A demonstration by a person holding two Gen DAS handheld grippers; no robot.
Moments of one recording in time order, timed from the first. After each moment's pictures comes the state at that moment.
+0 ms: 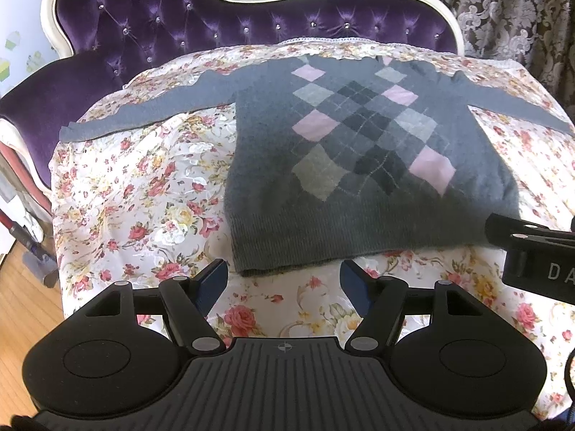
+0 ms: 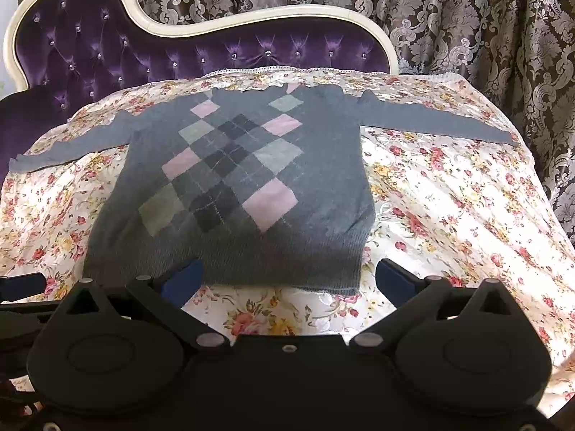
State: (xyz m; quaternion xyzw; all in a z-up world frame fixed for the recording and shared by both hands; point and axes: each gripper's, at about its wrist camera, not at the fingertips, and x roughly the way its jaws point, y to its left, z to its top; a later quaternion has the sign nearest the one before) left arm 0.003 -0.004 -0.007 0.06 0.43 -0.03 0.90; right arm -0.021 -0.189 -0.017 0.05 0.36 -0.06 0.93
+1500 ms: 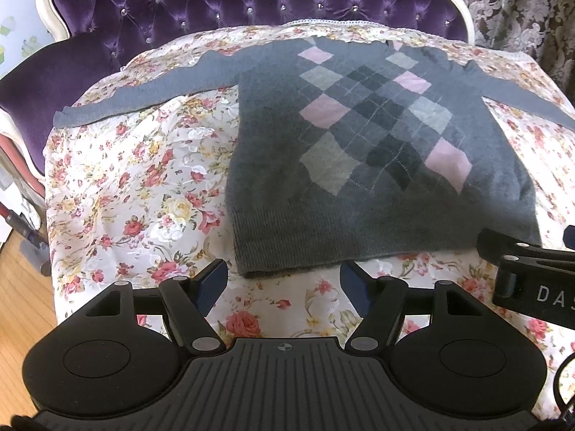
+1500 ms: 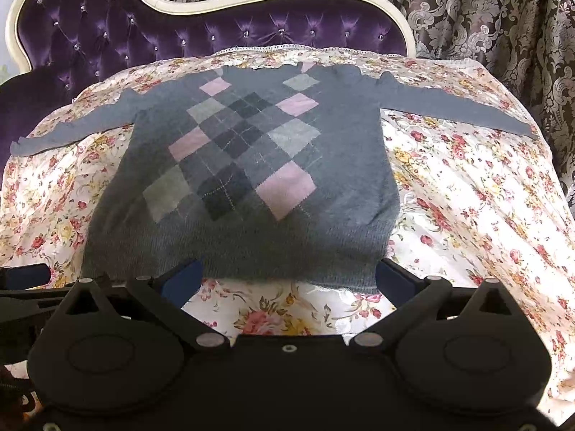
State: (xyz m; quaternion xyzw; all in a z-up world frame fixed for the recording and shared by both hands) left arm 0.027 0.001 -0.017 0.06 0.46 -0.03 0.89; right arm 0.001 -0.180 -0.031 0.04 0.40 -0.04 0.92
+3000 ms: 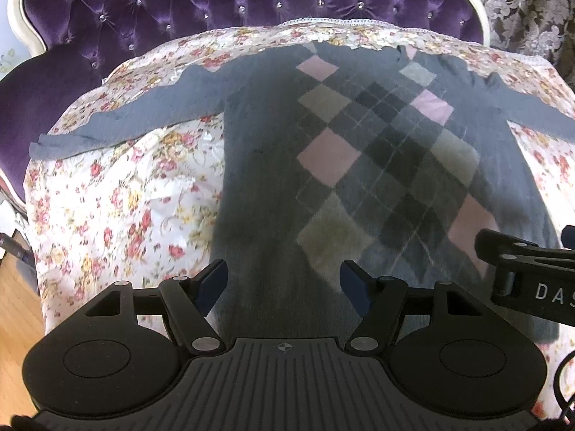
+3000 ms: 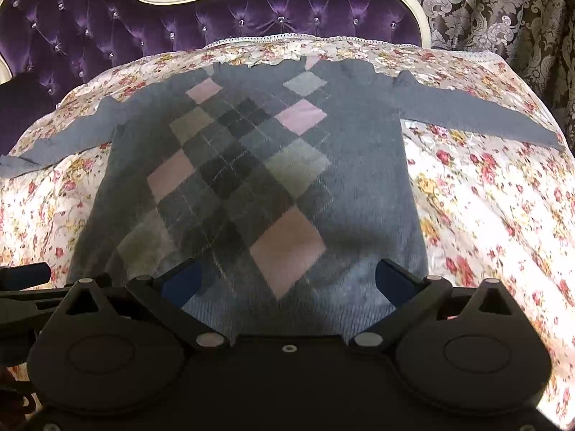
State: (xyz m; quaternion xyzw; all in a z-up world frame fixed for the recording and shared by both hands) left arm 0.124 -0.017 -0.012 0.07 0.48 -0.02 0.87; right arm 0.091 -0.191 -0.028 0.05 0.43 -0.03 0.90
